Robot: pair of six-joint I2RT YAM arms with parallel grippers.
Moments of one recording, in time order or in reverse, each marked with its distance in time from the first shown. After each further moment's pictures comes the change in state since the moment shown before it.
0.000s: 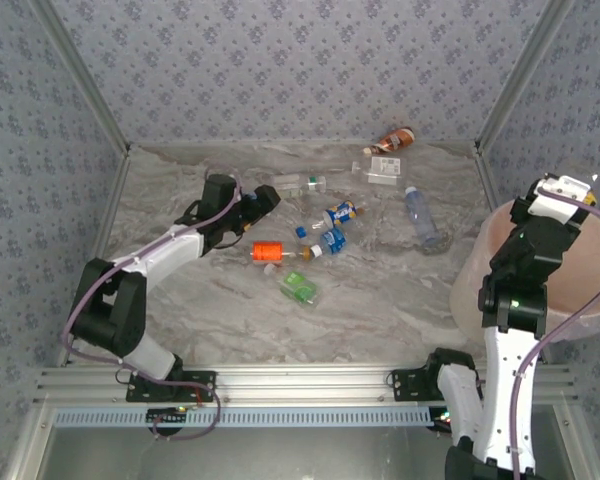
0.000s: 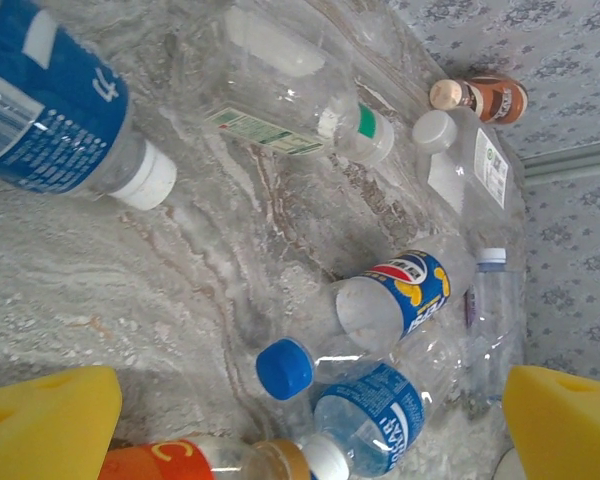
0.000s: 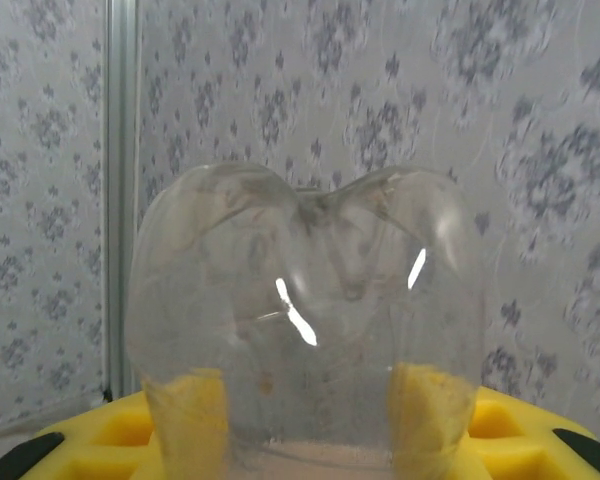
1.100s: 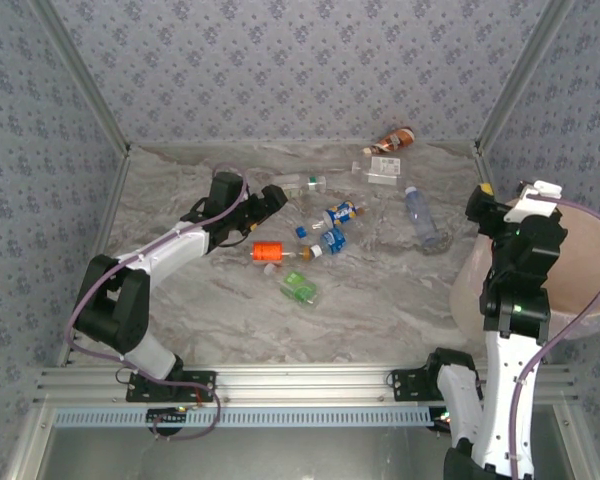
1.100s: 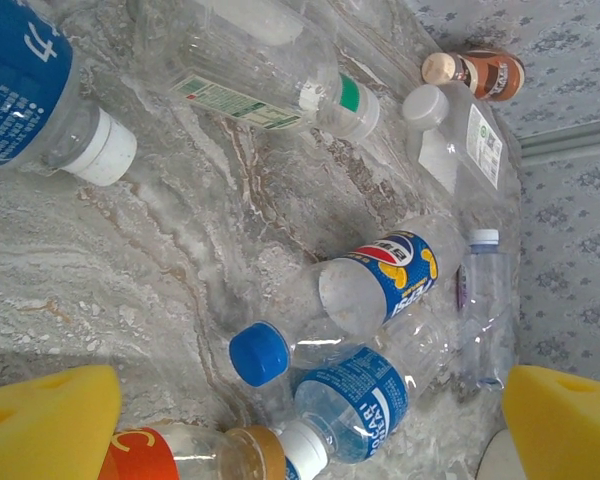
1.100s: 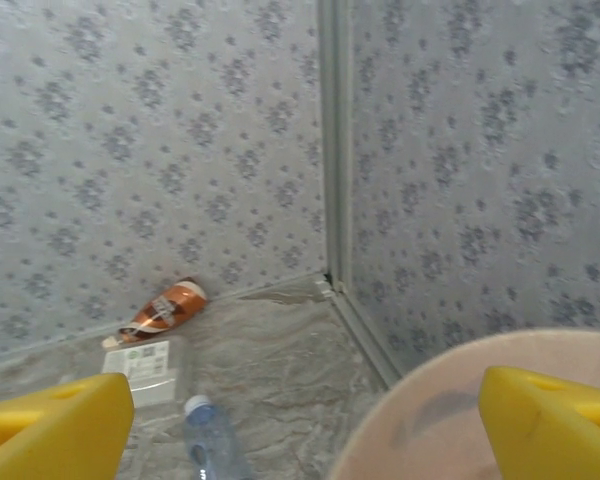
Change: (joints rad) left arm -0.035 0.021 0.040 -0.041 -0.003 -0.013; right arm -0.003 0.002 0.040 -0.282 -0.454 0.277
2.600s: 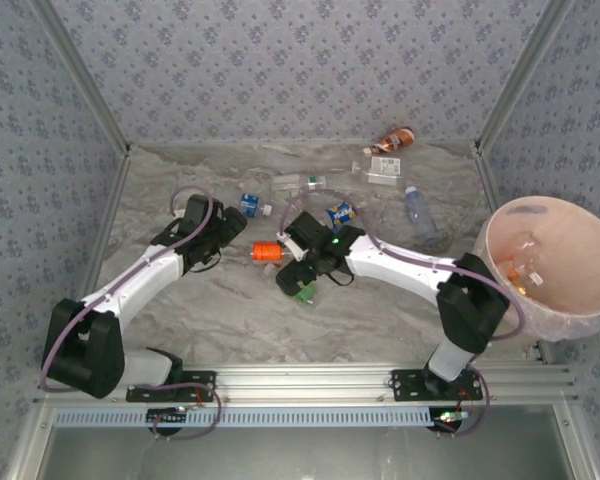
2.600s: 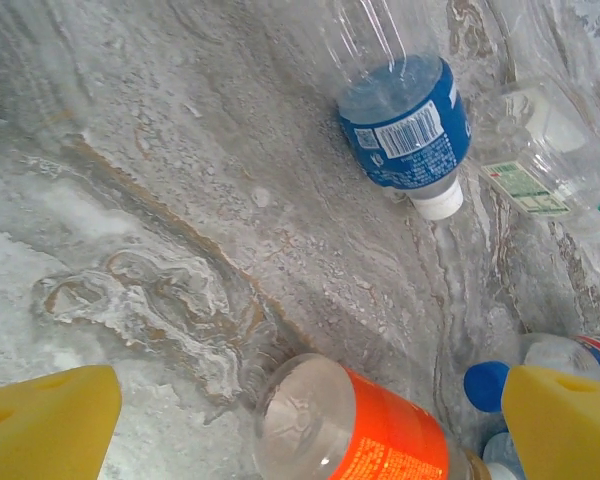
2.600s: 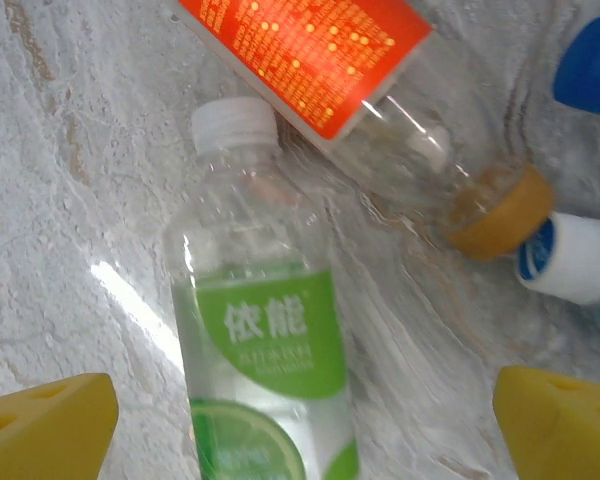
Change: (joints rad) left arm 0.075 -0.273 -0.188 -0.300 -0.320 -0.090; right arm 1.130 1.022 0.262 -0.237 -0.061 0.045
